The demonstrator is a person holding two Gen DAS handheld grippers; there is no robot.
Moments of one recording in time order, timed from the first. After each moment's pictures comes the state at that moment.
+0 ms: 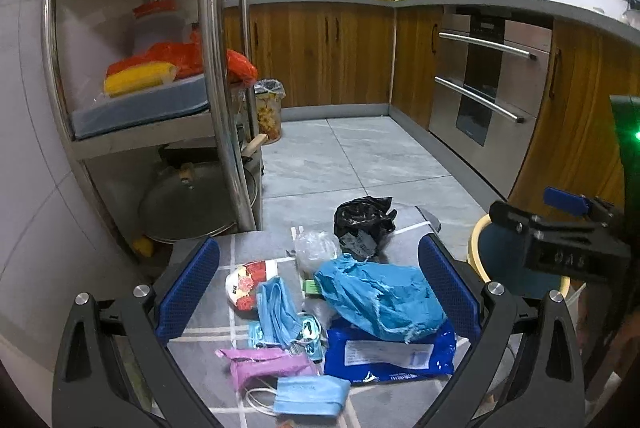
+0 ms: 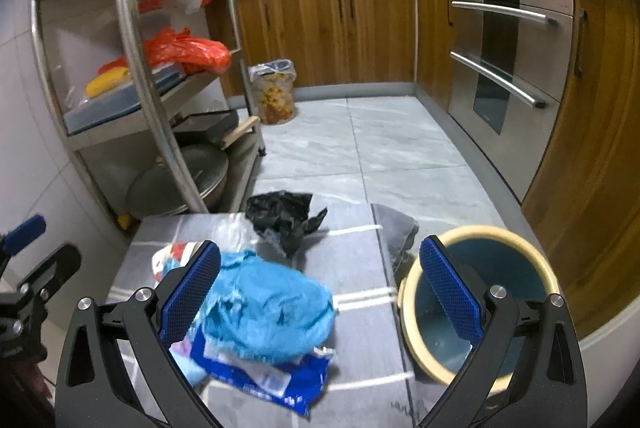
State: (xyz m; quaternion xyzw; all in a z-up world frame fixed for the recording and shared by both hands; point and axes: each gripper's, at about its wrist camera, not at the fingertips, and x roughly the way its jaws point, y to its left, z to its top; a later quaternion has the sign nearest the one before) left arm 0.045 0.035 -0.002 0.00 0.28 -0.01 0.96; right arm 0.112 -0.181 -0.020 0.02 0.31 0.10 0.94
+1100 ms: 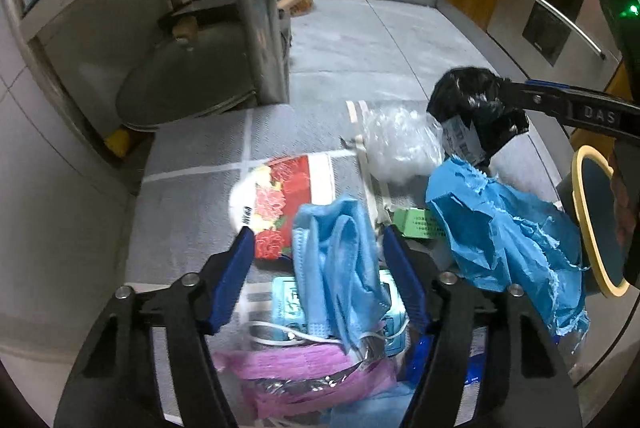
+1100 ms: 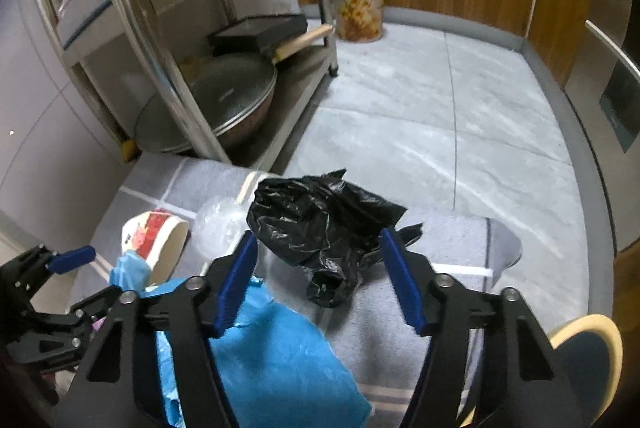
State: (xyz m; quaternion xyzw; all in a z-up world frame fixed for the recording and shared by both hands) left arm 0.159 0.088 -0.151 -0.02 0.49 0.04 0.87; right arm 0.288 -0.097 -0.120 -0.06 0.45 0.26 0.85
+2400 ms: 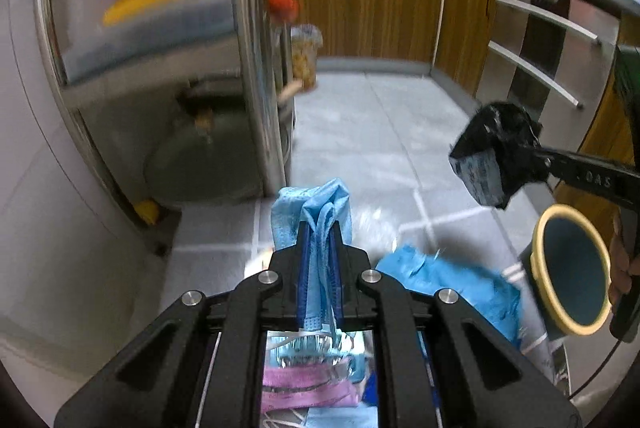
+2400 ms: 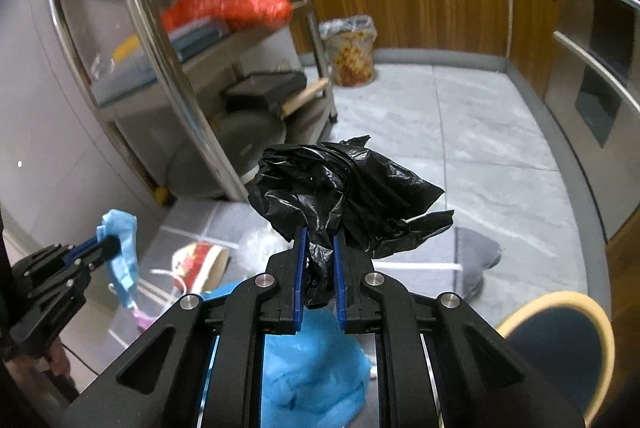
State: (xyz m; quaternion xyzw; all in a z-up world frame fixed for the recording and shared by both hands) left arm 0.125 0.063 -0.046 -0.01 0.35 0.06 0.94; right arm 0.233 -0.155 -0.042 0.01 0.38 0.26 0.89
